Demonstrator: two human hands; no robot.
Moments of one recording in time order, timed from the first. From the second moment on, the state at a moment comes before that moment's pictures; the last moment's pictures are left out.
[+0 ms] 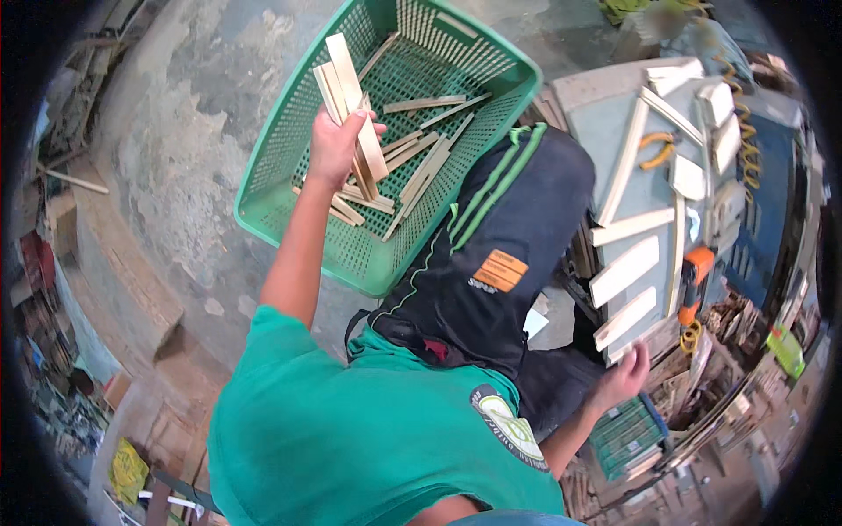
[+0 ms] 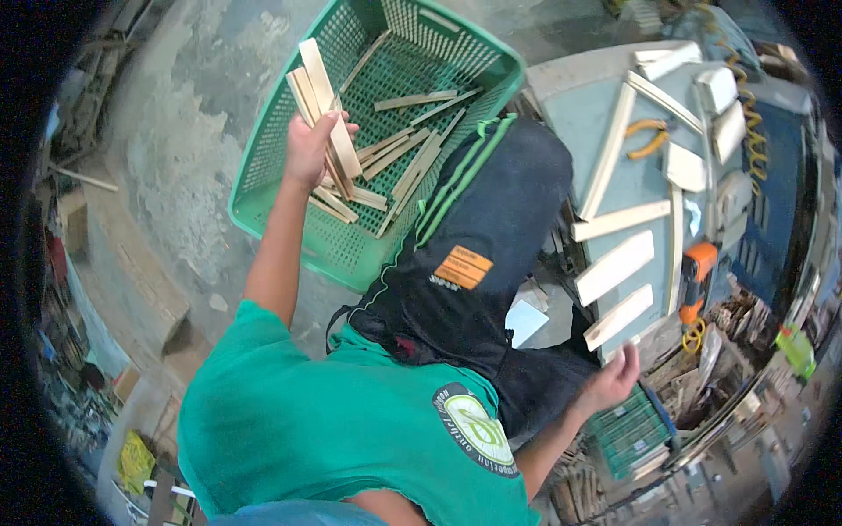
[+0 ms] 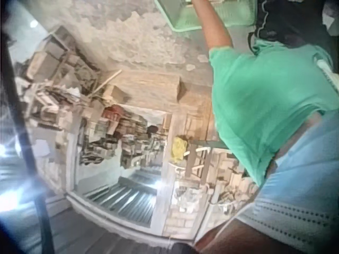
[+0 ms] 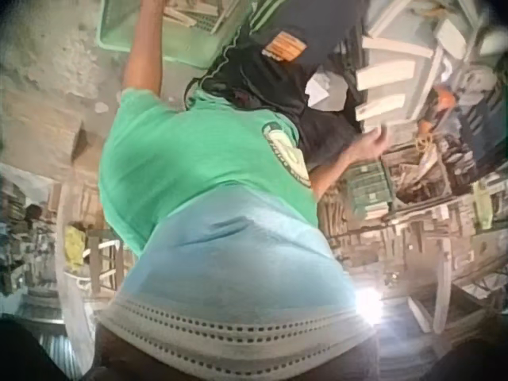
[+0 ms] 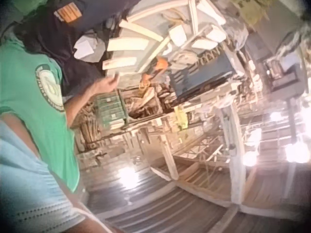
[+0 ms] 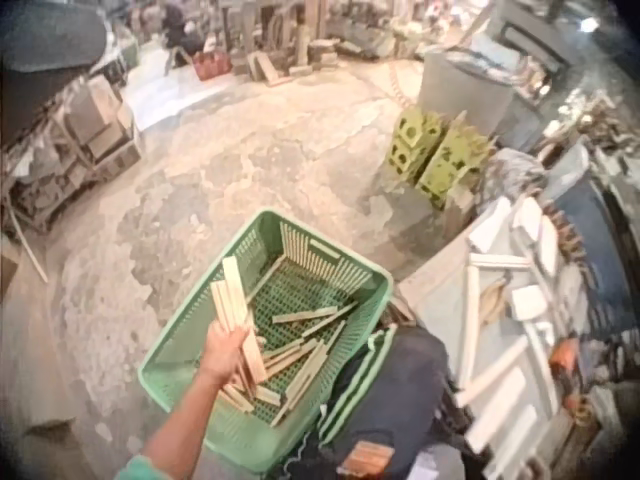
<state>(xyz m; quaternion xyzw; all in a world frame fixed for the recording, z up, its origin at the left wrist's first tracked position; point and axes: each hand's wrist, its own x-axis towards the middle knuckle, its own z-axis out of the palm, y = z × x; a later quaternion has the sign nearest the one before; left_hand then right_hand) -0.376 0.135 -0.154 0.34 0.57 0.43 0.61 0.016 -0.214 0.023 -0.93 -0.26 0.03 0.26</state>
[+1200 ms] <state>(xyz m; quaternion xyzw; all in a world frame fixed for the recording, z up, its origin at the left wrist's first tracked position) -0.085 -0.103 0.034 0.34 0.17 0.12 0.92 -0.056 -0.281 0.025 -0.75 -0.28 0.20 0.57</state>
